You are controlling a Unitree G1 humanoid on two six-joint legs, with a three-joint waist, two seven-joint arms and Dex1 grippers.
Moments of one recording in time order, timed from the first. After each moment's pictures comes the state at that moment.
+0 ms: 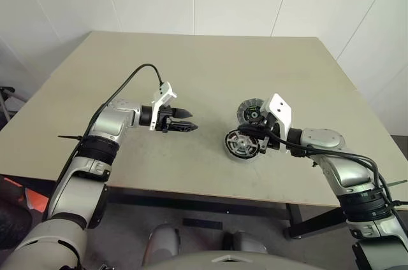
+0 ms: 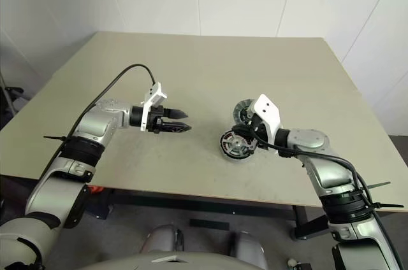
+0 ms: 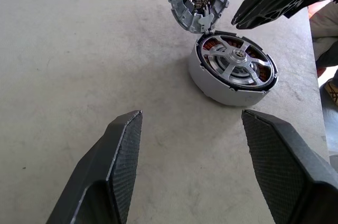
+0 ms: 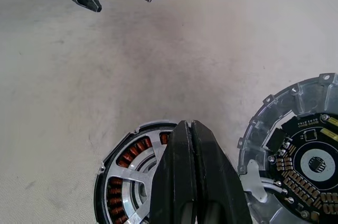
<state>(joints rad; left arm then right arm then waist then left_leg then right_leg) -0.74 0.43 -0.17 0.48 -0.24 0.49 -1.28 -0.28 -0.62 0.09 -0.12 0.29 0.47 0.89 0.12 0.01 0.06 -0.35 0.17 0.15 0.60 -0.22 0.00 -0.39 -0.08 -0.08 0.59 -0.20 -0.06</state>
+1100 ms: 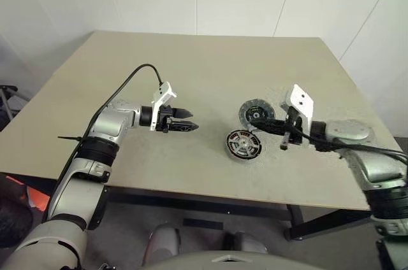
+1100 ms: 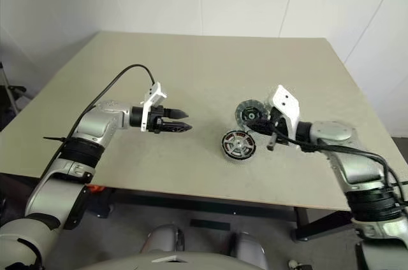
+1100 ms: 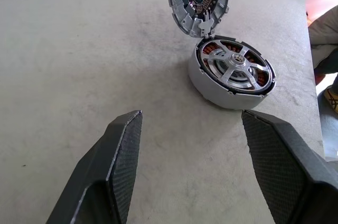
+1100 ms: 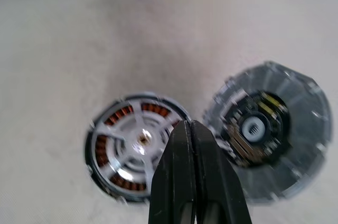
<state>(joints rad) -0.73 0.44 -0.16 0.46 -0.26 0.51 -1.27 -0.27 -0.88 0.05 -0.16 0.26 0.42 1.03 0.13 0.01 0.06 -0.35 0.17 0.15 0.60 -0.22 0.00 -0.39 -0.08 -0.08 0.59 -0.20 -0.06</state>
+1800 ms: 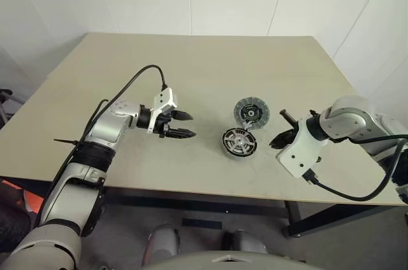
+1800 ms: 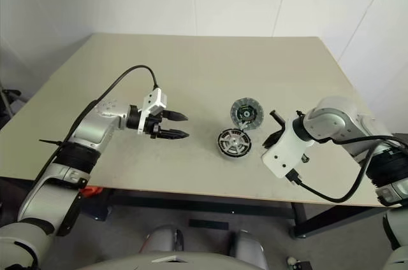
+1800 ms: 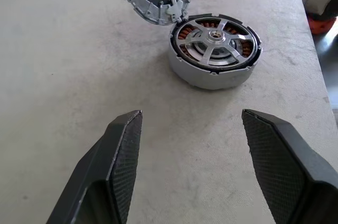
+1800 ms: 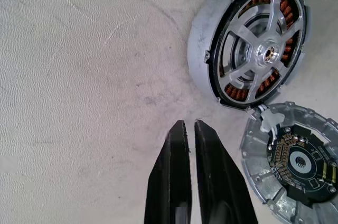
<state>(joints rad) -0.66 0.49 -0.22 0.35 -0.20 0.26 -1.34 -0.62 -1.02 0.42 0.16 -0.27 -0.69 1.29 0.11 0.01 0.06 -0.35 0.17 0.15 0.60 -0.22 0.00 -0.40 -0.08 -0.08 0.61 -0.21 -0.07</state>
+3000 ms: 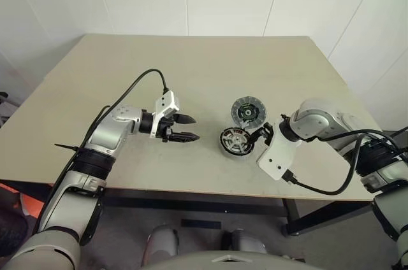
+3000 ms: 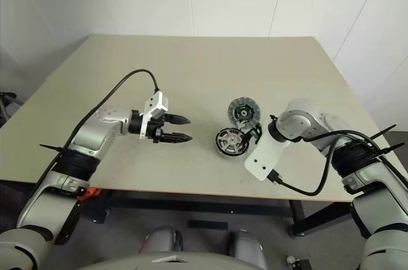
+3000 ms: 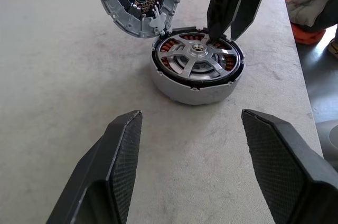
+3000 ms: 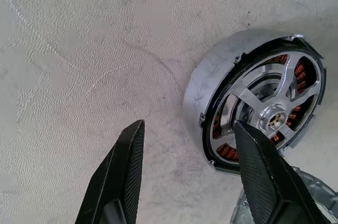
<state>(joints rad) -0.62 0.47 -0.21 0.28 -0.24 0.36 -1.27 -0.68 -0.89 0.52 0.20 -0.34 -0.70 1.36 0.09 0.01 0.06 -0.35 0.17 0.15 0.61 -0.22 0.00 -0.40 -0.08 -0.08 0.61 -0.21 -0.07</state>
